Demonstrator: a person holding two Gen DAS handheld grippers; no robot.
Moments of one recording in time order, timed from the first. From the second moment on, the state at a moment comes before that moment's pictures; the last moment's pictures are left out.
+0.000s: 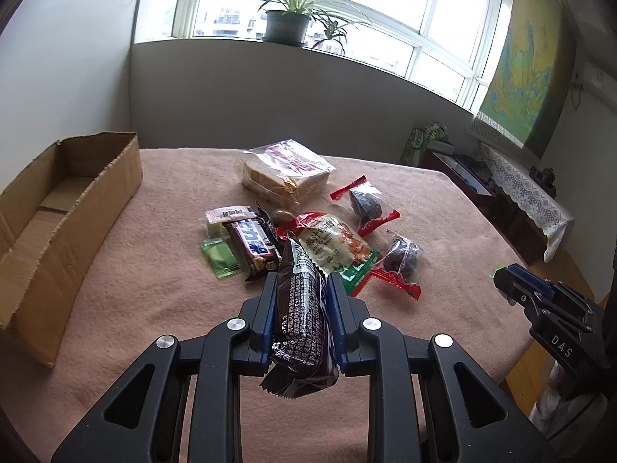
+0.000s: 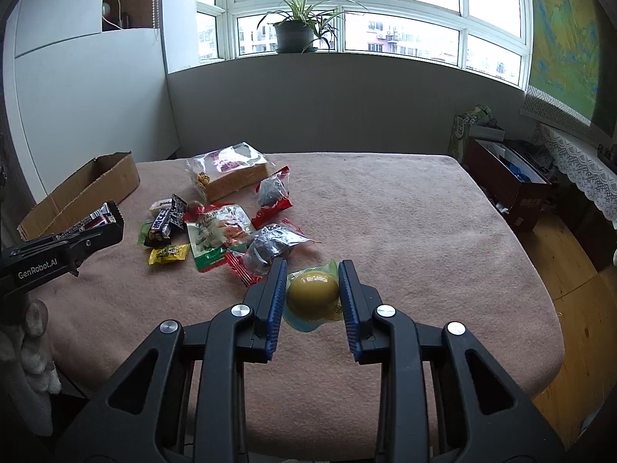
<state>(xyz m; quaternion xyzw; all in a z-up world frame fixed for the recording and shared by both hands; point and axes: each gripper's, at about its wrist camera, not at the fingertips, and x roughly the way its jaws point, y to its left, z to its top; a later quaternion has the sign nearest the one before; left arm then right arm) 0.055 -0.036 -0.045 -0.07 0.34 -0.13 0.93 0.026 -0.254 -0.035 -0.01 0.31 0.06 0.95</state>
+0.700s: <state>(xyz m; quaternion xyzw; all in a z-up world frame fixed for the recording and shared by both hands) 0.053 0.115 -0.025 -0.12 0.28 0.02 0.95 0.090 -0.031 0.004 -0.09 0.27 0.23 0.93</state>
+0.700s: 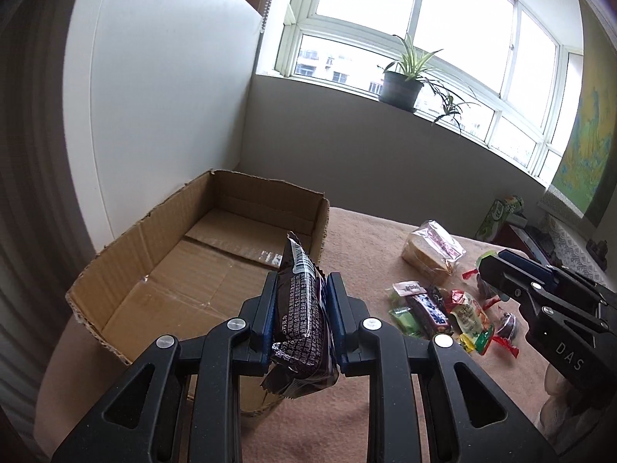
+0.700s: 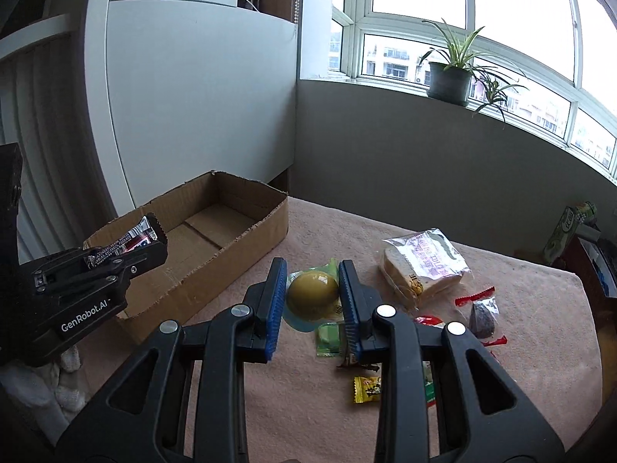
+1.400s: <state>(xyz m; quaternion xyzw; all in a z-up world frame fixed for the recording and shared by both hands) 0.049 0.171 -0.032 -0.14 0.28 0.08 0.95 0.144 0.059 -0.012 -0.06 0.31 0.29 0.90</state>
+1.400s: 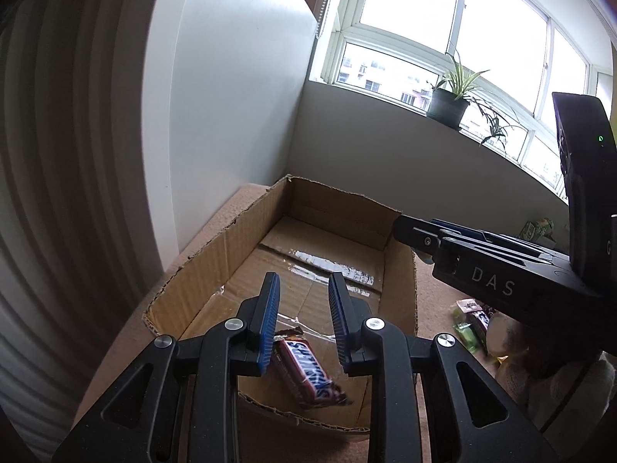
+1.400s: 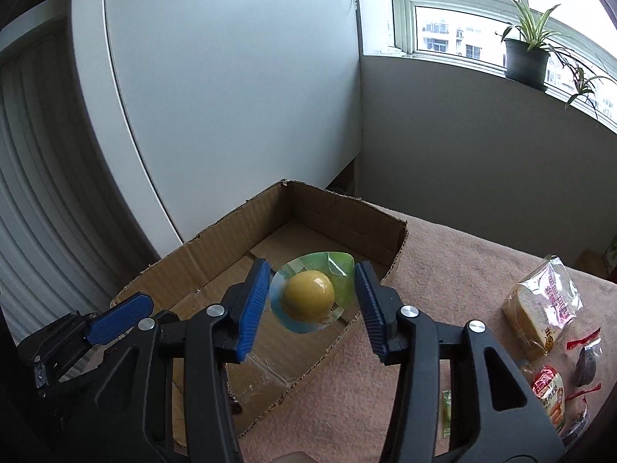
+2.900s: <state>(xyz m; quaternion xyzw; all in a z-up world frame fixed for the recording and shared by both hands) 0.068 0.051 -0.037 -0.12 0.33 -0.08 0.93 0.100 -0.248 -0.051 0.08 0.40 0.05 0.91</state>
